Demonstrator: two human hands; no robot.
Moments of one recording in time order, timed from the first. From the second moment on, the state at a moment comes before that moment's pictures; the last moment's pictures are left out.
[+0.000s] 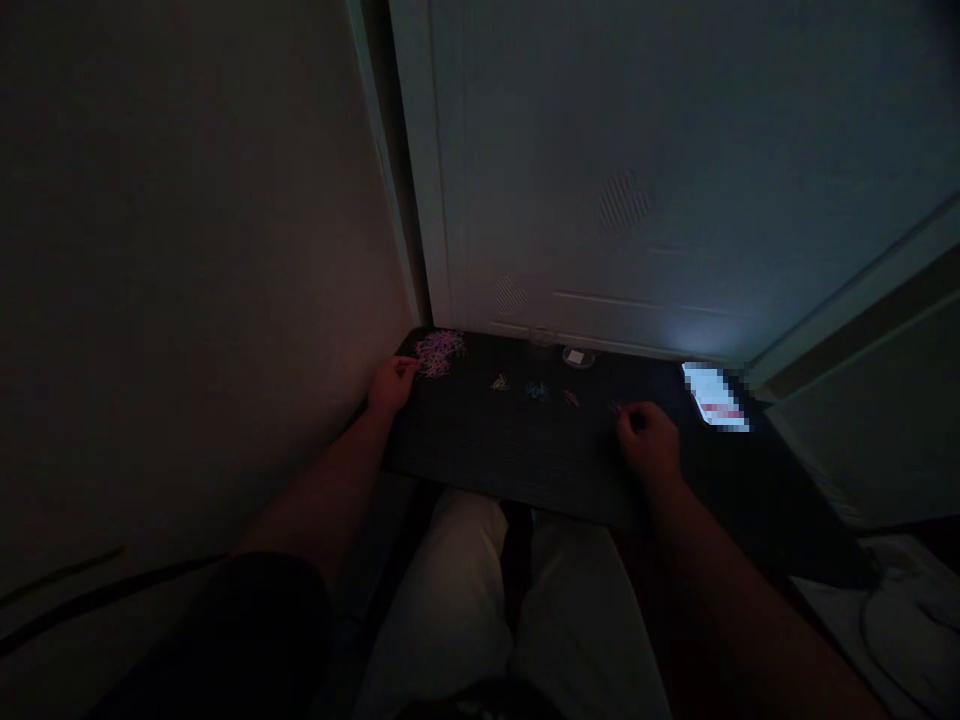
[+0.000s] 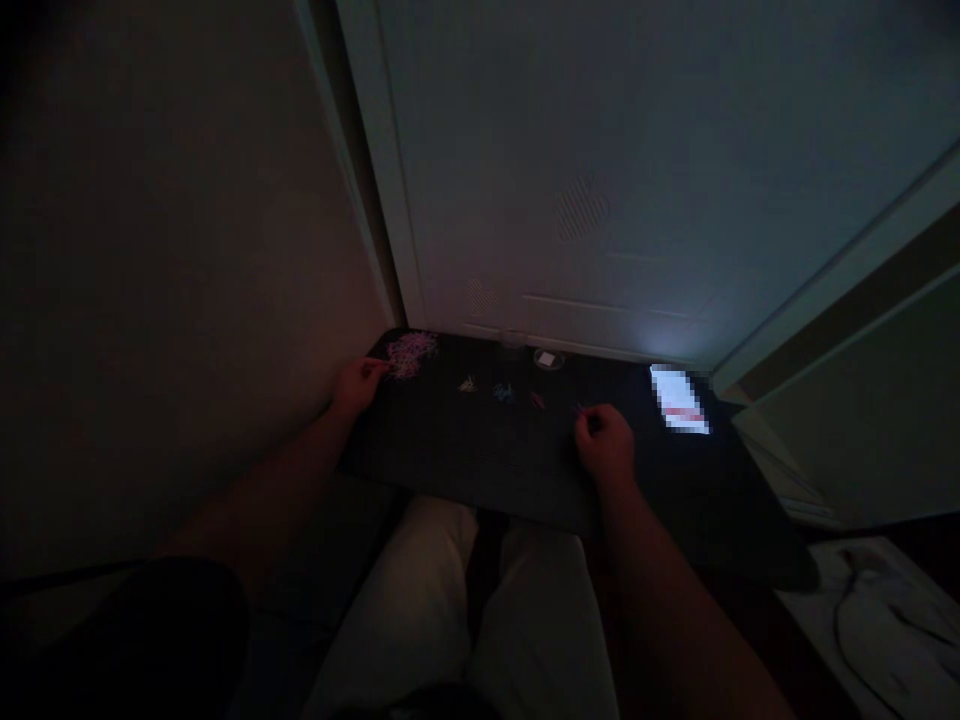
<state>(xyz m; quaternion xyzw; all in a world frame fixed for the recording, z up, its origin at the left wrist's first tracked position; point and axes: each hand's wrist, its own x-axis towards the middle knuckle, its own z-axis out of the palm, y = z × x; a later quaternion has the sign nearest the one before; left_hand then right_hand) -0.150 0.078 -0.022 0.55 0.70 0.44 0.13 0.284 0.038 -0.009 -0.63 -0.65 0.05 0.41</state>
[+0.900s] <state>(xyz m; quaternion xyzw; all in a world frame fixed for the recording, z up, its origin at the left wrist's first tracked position) -0.144 0.075 -0.018 0.55 0.70 0.45 0.11 0.284 0.040 -0.012 -0.64 -0.65 0.06 0.41</state>
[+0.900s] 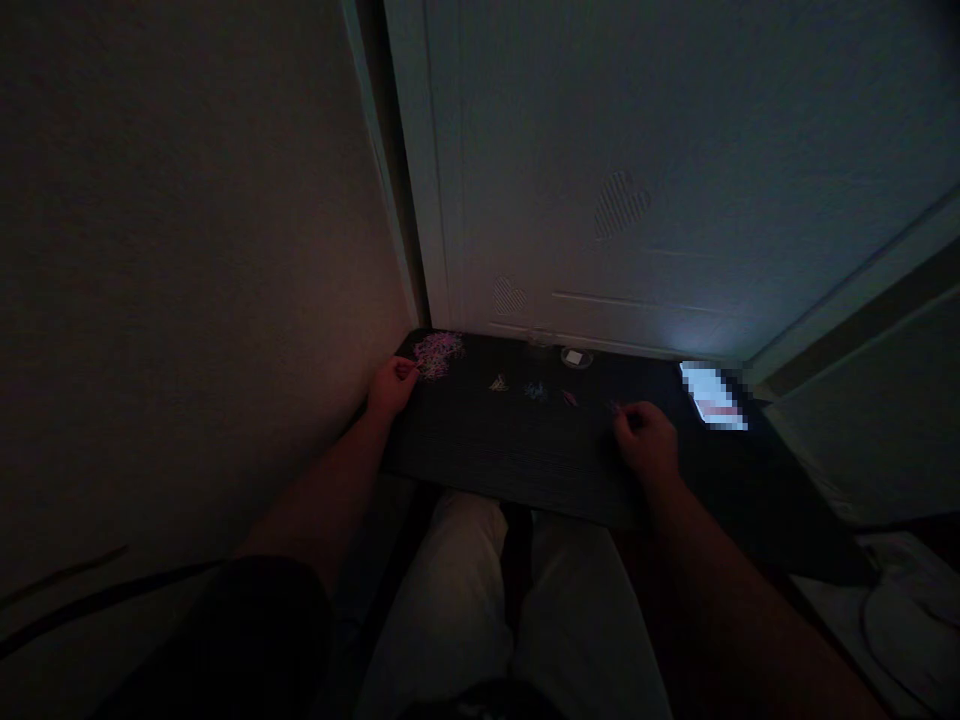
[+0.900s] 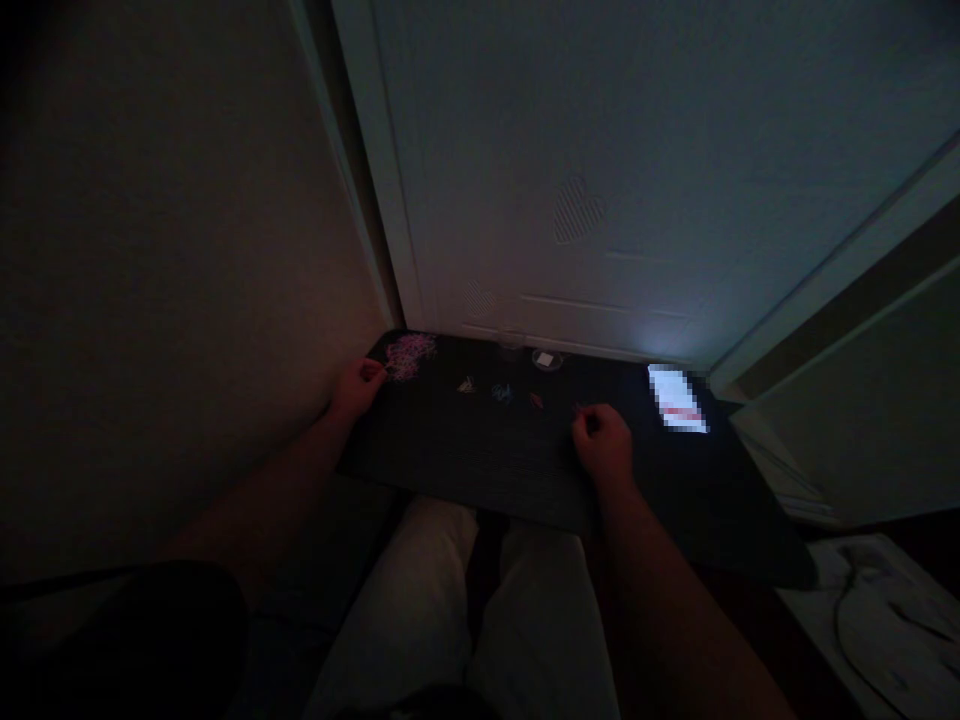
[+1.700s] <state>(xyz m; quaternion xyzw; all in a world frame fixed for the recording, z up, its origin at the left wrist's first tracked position) 0.056 0.024 -0.004 0.61 0.47 0.52 0.37 0.191 0.017 -0.009 -0.44 -0.62 0.45 0.47</state>
